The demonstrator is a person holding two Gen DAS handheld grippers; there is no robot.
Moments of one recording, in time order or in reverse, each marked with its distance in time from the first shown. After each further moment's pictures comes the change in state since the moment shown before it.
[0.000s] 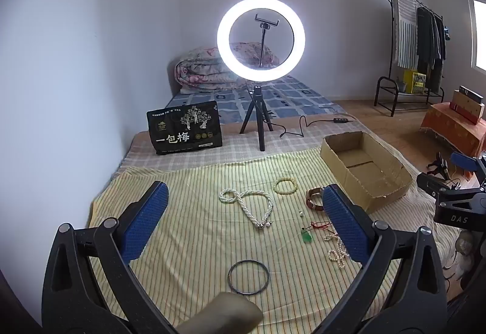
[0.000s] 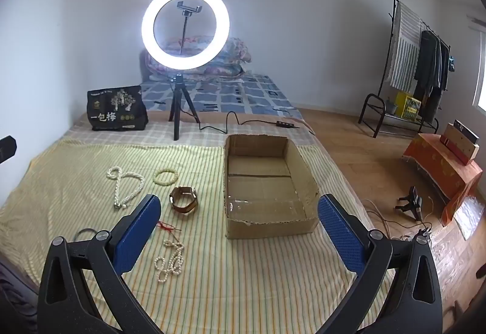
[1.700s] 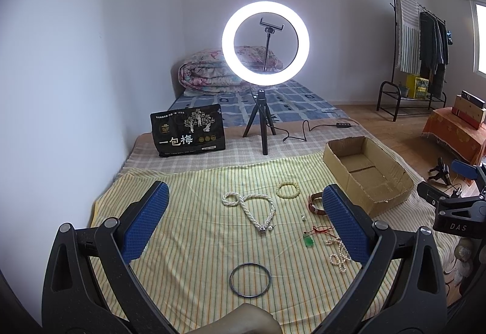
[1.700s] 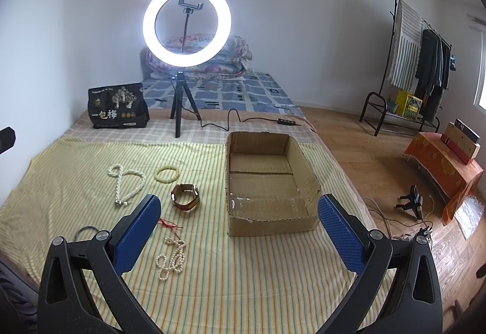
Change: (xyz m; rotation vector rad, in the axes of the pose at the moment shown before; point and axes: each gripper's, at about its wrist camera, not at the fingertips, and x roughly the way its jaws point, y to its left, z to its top) left arm -0.007 0.013 0.014 -0.031 -0.025 -0.004; right arm 0.002 0.001 -0.002 -0.002 0.007 0.004
